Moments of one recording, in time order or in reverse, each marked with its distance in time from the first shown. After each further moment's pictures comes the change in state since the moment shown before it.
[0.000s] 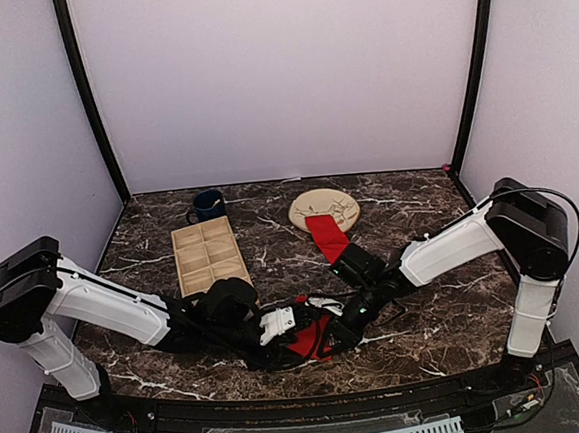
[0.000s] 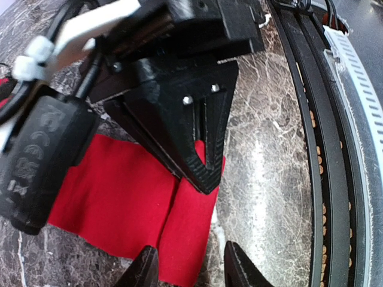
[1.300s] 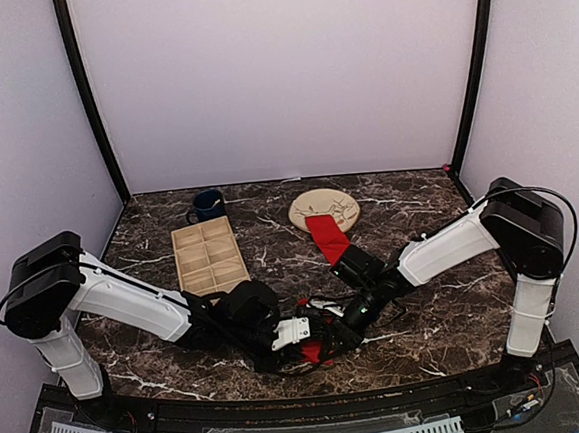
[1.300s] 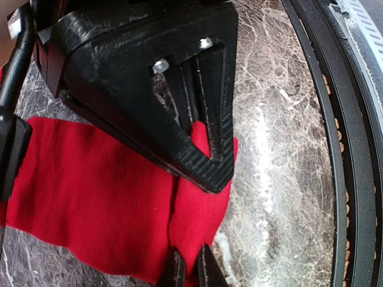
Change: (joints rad) left arm -0.027 0.124 0.119 -0.142 -0.026 0.112; right arm -0.013 0.025 0.003 -0.016 -0.083 0.013
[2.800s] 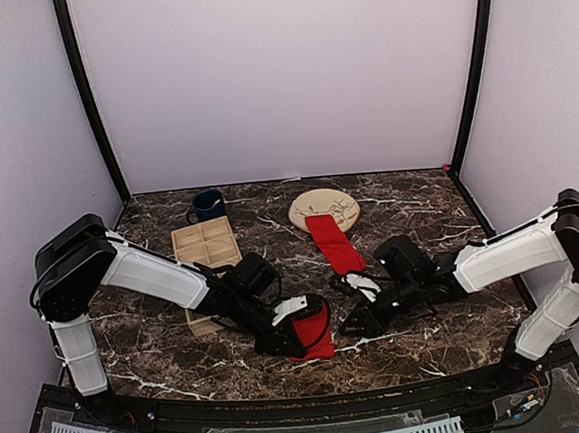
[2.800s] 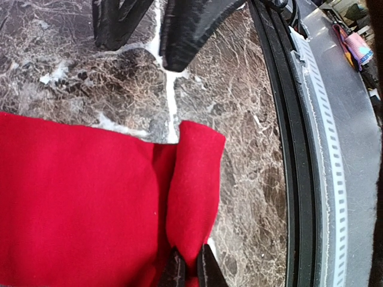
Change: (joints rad) left arm 0.189 0.160 0.188 -0.214 0.480 -0.116; right arm -0.061 -0.349 -0.295 0.224 0.333 0.107
